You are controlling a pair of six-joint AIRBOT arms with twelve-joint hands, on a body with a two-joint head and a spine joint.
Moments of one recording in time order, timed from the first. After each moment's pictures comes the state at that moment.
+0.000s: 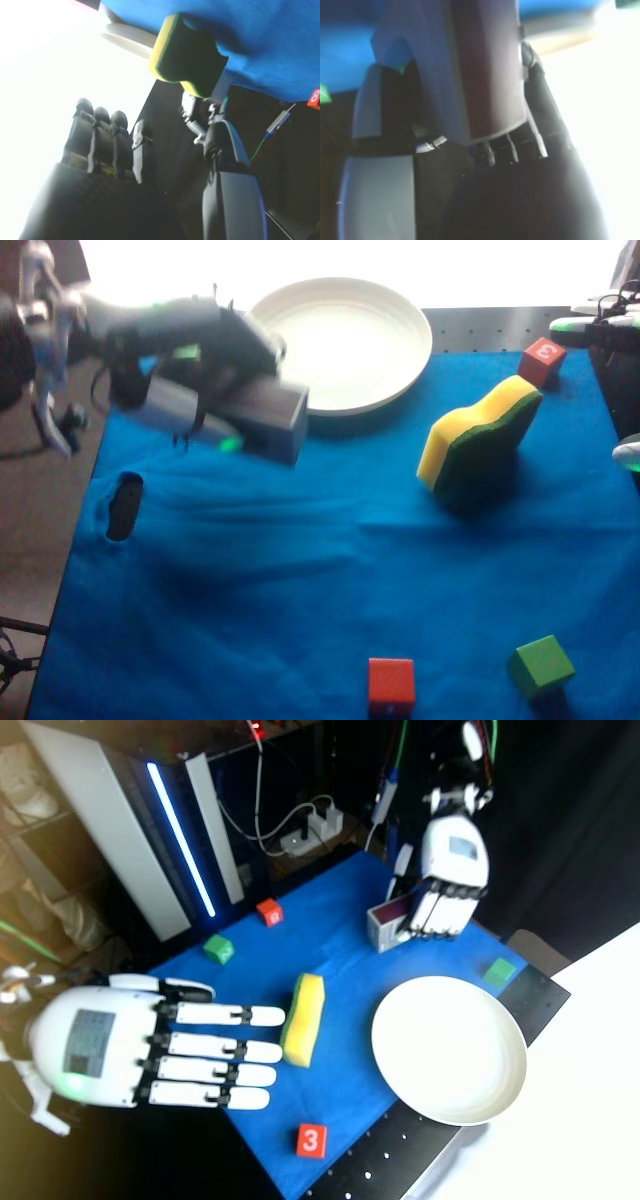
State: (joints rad) left arm 0.48 -1.08 1.38 0.82 -0.50 0.19; right arm -1.03 -0.90 1.34 -0.21 1.01 -0.19
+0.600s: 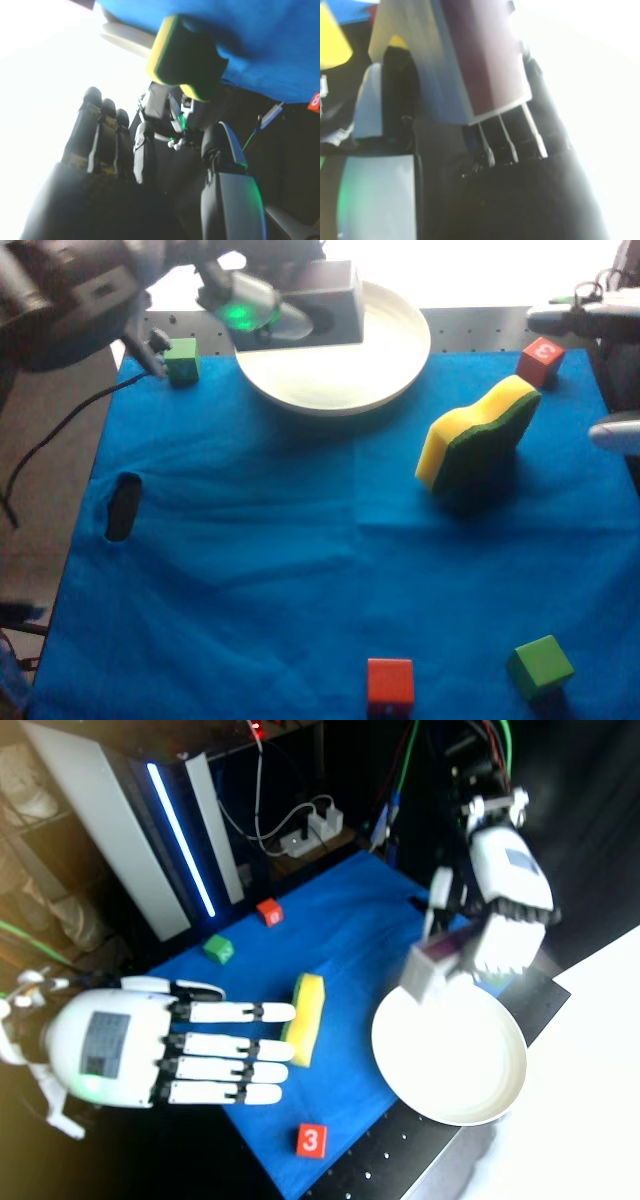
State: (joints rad) left arm 0.39 -1.42 1.75 0.44 -0.39 0.45; right arm -0.95 -0.95 1.40 -0.27 0.99 -0.17
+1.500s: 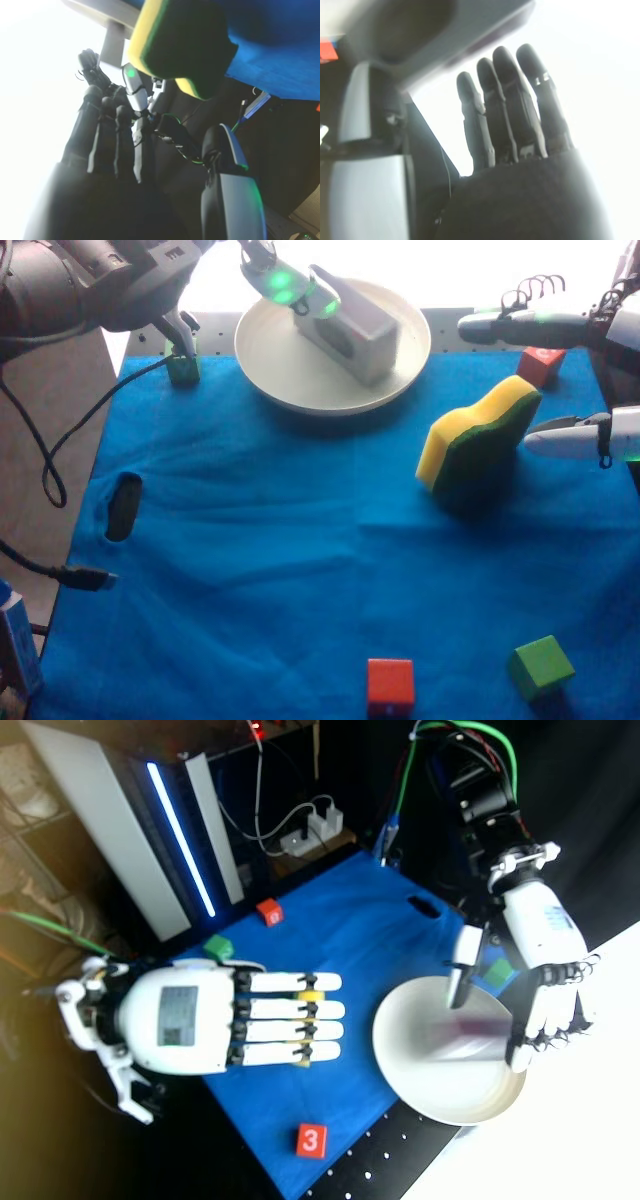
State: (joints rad) left arm 0.35 -1.59 1.96 0.42 -0.26 0.45; right arm -0.85 -1.05 1.44 -0.38 0.96 -0.15
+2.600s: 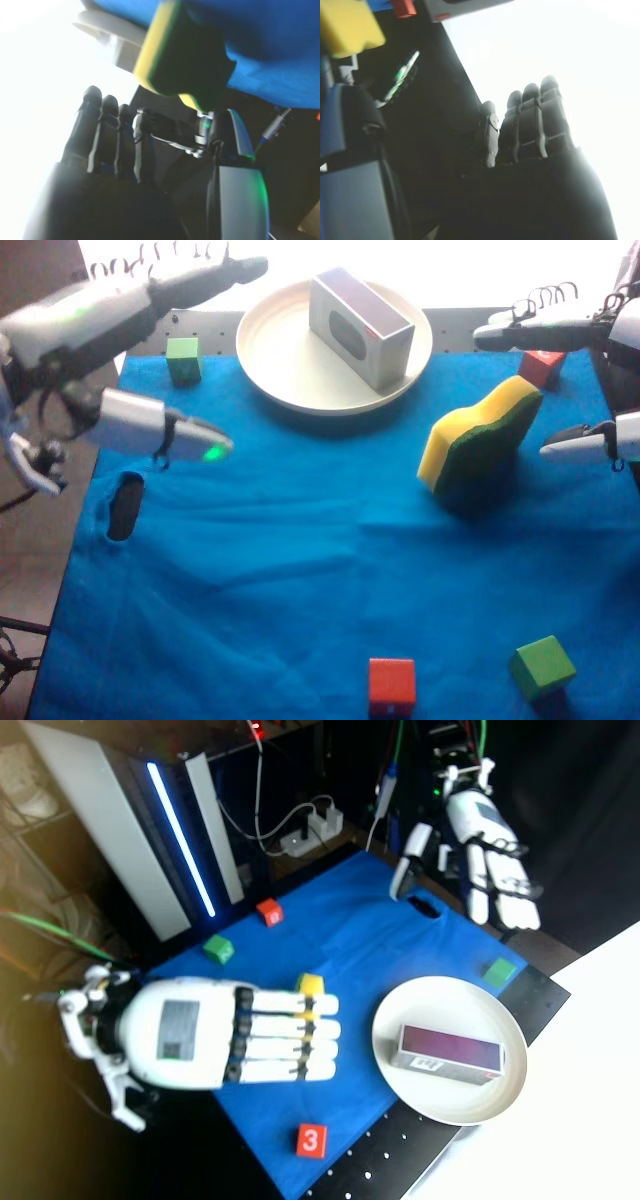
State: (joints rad) left arm 0.78 -0.97 1.21 0.06 -0.80 0.71; right arm -0.85 -1.05 1.48 -0.37 0.87 -0.14
